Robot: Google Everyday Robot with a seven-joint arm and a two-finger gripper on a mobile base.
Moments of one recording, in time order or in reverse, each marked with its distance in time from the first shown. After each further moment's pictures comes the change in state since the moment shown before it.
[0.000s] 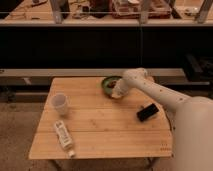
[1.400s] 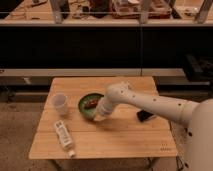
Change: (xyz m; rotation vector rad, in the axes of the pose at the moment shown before) arm -0.048 0.184 -0.016 -0.250 -0.070 -0.105
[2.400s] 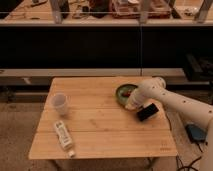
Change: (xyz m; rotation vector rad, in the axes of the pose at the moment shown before) arm 0.165 -0.101 -0.081 0.257 0.124 0.263
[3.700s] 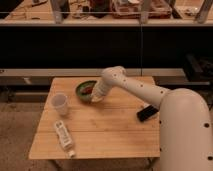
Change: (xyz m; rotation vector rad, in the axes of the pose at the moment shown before) arm -0.212 0.059 0.050 -0.156 -0.185 -0.465
